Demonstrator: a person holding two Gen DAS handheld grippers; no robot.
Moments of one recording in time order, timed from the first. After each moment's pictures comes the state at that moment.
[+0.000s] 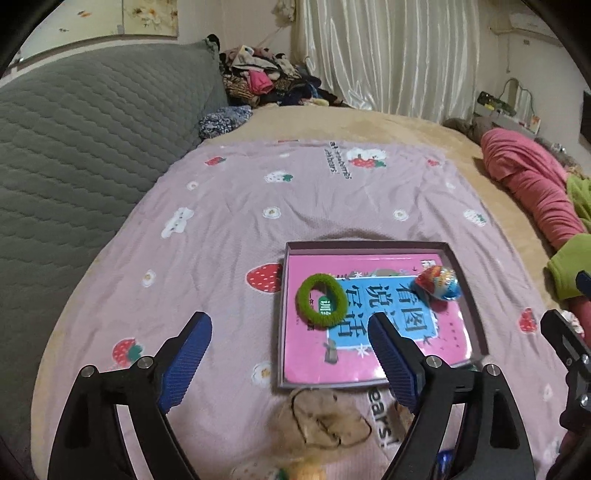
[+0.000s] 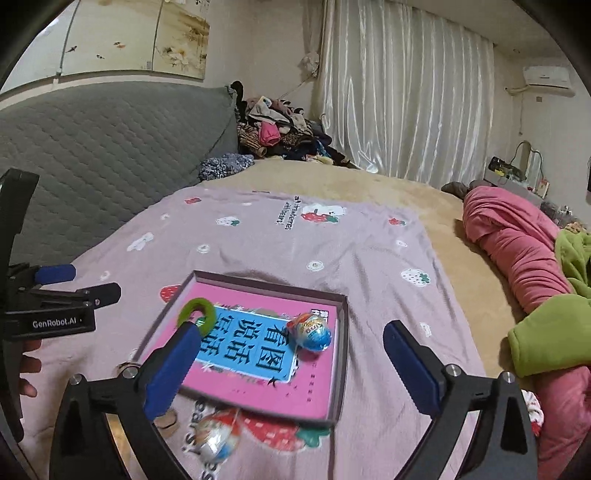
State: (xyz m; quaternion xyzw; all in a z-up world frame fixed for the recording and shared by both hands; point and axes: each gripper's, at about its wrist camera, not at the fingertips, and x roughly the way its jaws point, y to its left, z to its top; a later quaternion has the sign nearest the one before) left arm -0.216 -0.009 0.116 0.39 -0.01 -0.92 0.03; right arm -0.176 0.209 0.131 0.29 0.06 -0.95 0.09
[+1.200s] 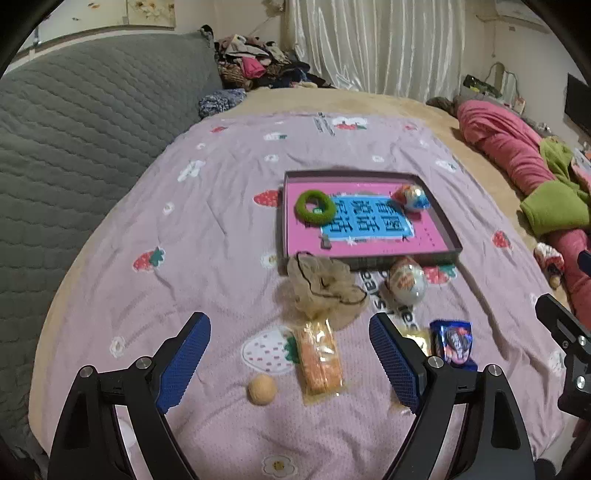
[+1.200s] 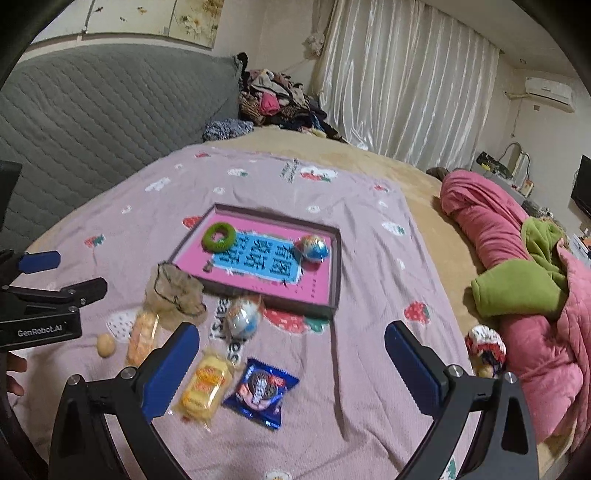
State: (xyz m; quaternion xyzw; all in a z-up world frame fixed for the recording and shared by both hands) left arm -0.062 -0.015 0.083 0.42 -0.02 -0.91 0.01; right arm -0.034 0.188 0.118 0.35 0.11 -0.93 0.06
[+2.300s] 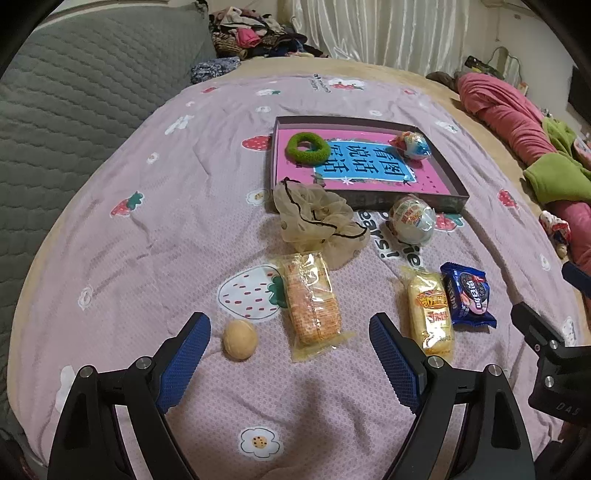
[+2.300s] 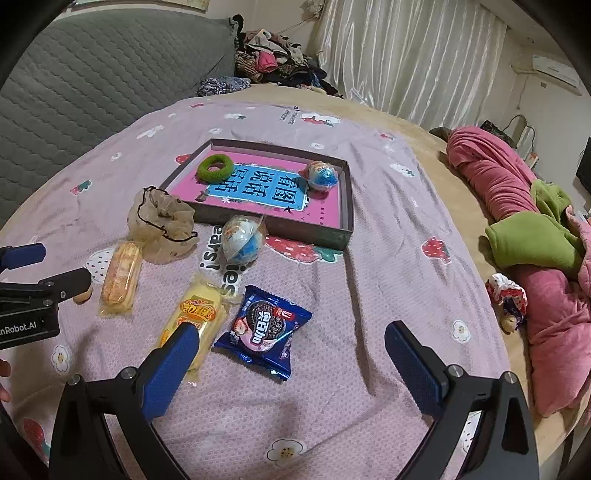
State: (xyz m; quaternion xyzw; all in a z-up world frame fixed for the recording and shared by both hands) left arm -0.052 -0.010 0.020 0.47 -0.01 -0.88 0.00; right arm -0.029 0.192 0.042 0.42 0.11 -0.90 0.05
